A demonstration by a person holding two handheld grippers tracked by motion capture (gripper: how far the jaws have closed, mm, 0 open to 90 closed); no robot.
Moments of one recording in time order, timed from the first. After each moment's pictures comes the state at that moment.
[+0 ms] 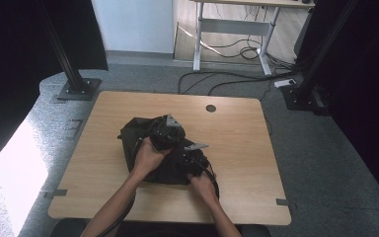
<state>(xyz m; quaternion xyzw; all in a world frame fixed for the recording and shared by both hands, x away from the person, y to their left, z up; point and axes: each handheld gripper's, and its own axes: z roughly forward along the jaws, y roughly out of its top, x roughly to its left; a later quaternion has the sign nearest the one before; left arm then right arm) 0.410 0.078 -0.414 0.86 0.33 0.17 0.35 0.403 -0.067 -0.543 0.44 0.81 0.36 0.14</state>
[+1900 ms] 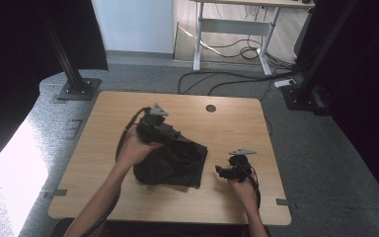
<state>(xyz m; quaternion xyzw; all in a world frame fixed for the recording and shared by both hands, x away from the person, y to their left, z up) 0.414 0.133 -0.365 0.84 0.35 0.17 0.38 0.376 -0.206 -0.533 0.50 0.78 0.35 0.16</state>
